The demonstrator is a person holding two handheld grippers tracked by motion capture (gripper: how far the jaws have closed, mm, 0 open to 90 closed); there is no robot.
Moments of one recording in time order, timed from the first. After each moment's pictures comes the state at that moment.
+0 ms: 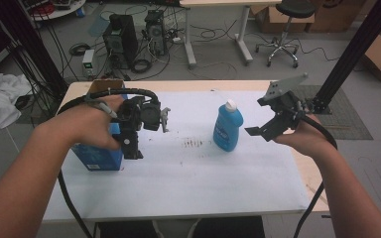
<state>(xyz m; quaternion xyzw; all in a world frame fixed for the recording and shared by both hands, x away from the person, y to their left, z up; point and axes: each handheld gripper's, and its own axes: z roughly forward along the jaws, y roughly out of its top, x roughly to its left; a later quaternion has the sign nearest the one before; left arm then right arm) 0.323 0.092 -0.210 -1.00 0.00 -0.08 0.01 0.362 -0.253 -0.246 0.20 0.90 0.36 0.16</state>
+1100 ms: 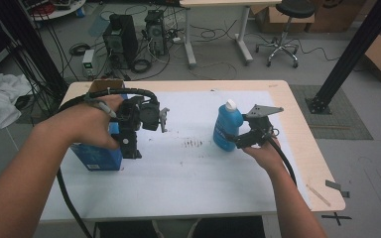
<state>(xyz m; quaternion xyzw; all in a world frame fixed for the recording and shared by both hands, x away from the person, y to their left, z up) 0.325 0.094 -0.212 -1.00 0.01 -0.08 0.01 0.401 -0.236 -0.379 0.30 0.82 0.47 0.17</state>
